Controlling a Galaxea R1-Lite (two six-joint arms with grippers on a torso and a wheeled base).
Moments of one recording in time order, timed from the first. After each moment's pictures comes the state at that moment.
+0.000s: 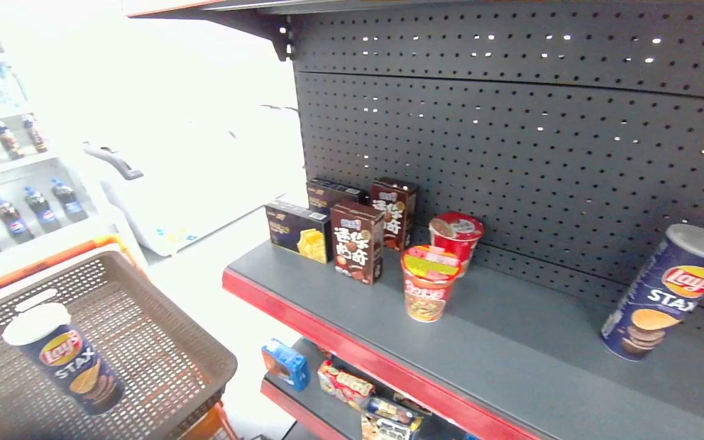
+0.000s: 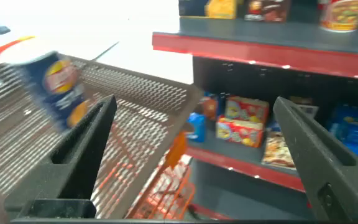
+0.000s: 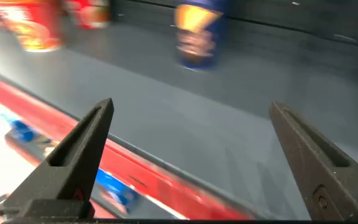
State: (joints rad) left arm 0.00 0.00 0.00 0.00 -0.12 0.05; right arm 0.00 0.00 0.00 0.01 -0.01 0.00
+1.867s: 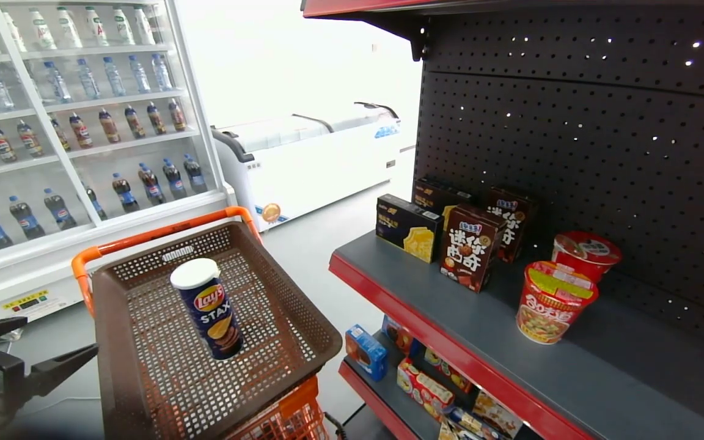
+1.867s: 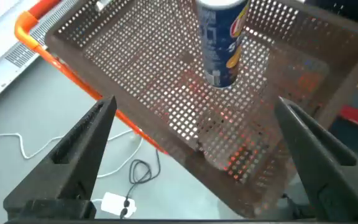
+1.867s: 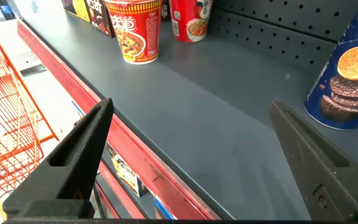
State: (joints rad) left arm 0.49 1.23 -0.42 -0.30 -0.51 0.43; right arm 0.00 0.00 0.00 0.01 -0.01 0.00
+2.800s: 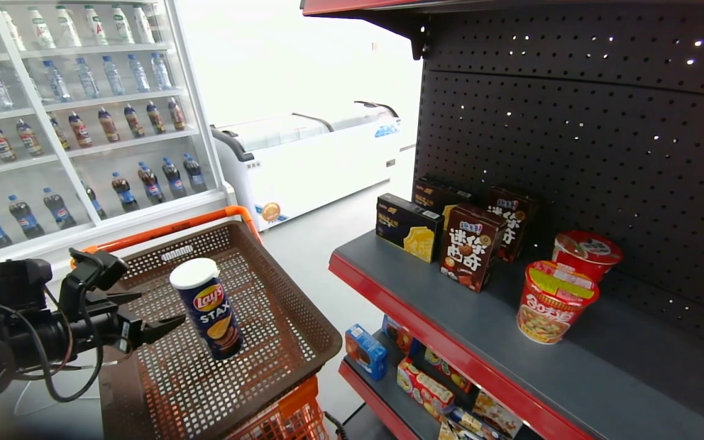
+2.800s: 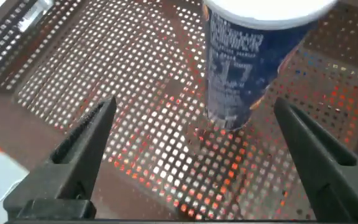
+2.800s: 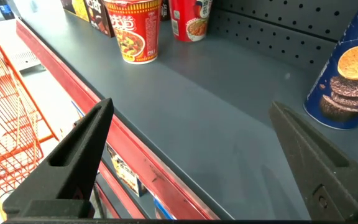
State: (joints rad) left arm 0.33 1.92 -0.59 -0.76 -0.55 0.44; right arm 0.00 0.00 0.00 0.01 -0.01 0.00
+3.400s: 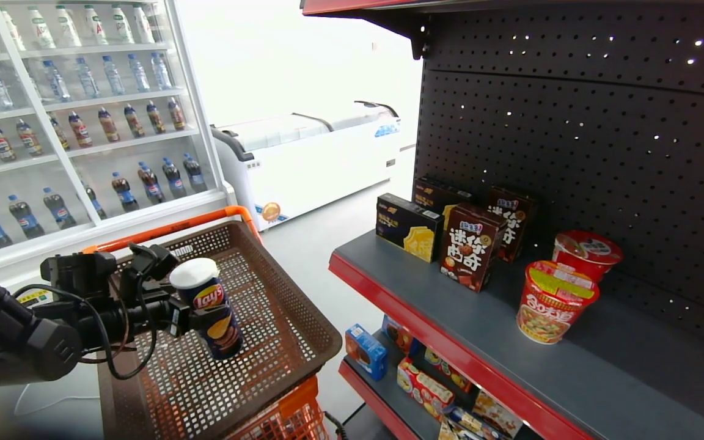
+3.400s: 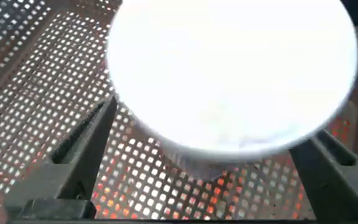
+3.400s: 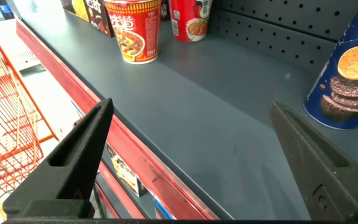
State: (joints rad) left arm 0.20 2.08 -0.70 -0.85 -0.54 0.36; right arm 0.00 0.00 0.00 0.01 -0.01 0.00
